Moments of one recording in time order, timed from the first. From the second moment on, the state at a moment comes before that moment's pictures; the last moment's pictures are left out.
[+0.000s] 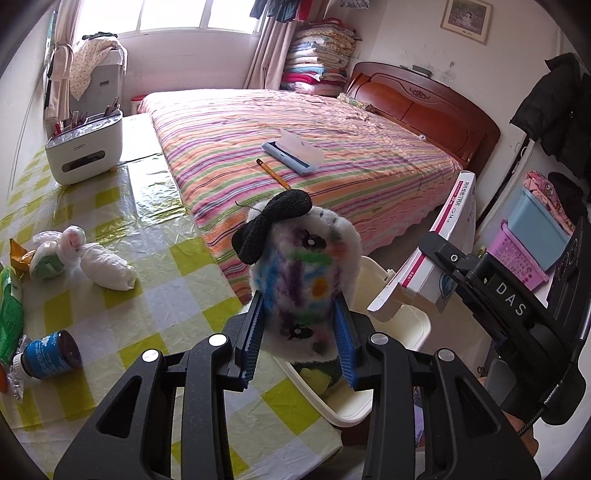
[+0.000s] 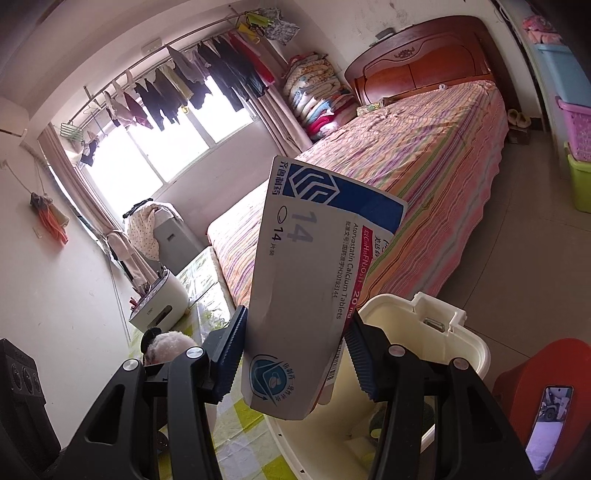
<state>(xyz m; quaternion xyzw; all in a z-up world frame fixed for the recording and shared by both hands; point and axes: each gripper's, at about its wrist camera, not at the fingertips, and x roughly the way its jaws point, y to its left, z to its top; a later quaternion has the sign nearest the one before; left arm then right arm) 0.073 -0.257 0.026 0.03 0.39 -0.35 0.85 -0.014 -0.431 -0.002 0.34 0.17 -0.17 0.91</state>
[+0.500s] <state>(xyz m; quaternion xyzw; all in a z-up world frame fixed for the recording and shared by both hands) 0.080 -0.281 -0.001 0.04 0.42 -0.35 0.84 -0.013 -0.440 -0.006 0.33 0.19 -0.21 0.90</state>
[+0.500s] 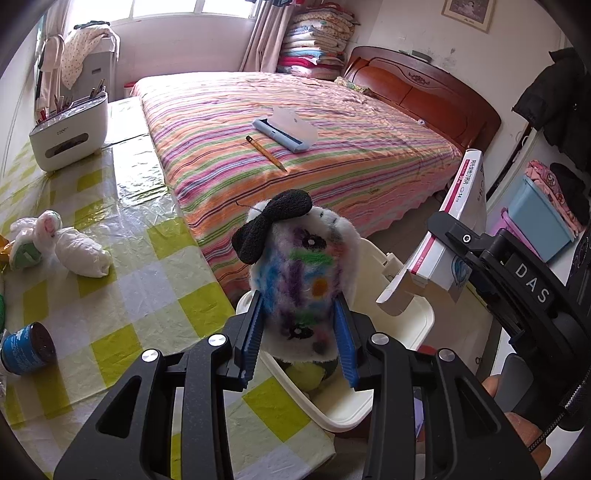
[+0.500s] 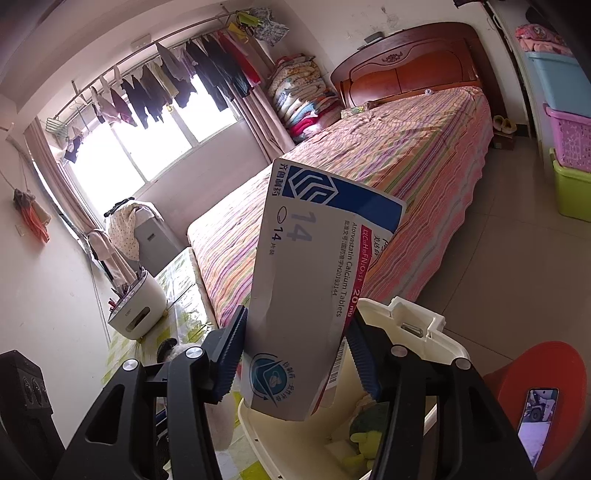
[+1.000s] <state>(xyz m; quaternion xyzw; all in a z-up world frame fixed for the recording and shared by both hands) 0.087 -0.293 -0.015 0.05 0.43 -0.35 0.83 -0.016 -0.443 -0.006 0.33 0.18 -0.21 0.90</state>
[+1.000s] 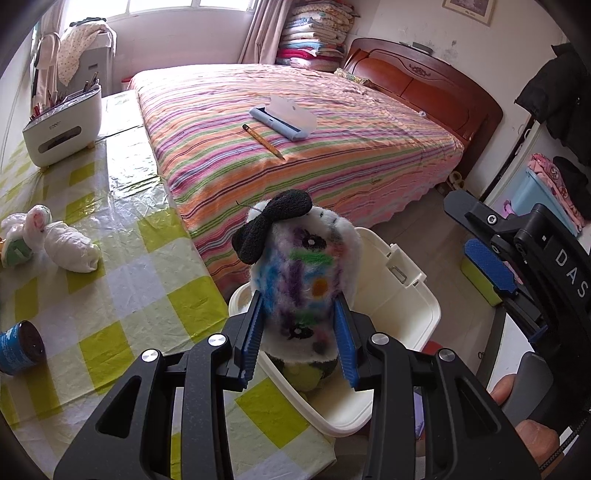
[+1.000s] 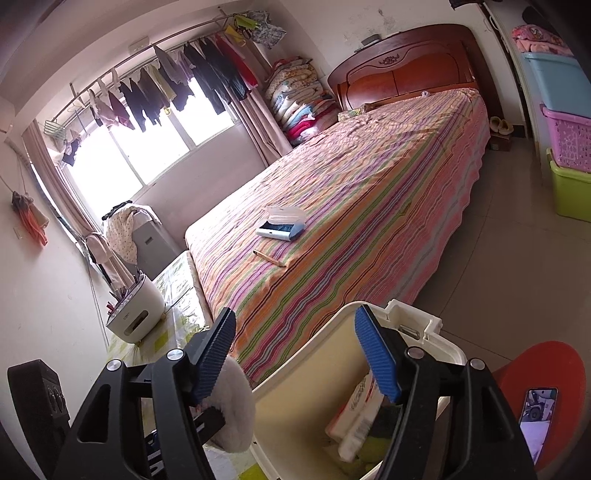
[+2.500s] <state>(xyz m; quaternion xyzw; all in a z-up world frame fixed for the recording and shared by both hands) 0.164 -0.021 0.060 -0.04 0.39 -0.14 0.91 0.002 -0.380 0.025 0.28 0.15 -0.10 0.94</state>
